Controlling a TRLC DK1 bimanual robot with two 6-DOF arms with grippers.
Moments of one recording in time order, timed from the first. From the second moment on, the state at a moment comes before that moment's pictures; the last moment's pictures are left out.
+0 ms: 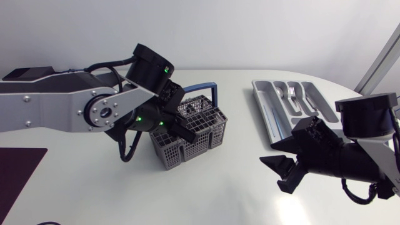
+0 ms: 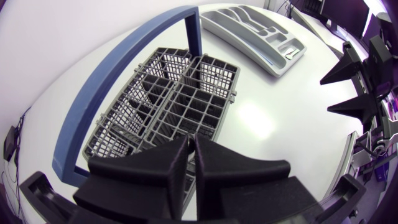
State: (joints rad) left arm -0.68 1.55 1.05 -0.34 -0.07 0.00; right arm 0.30 0.94 0.52 -0.37 -0.27 -0.37
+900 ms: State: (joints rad) left arm -0.62 1.21 1.00 -0.36 0.11 0.04; right arm 0.31 0.94 0.52 -0.37 -0.29 -0.37
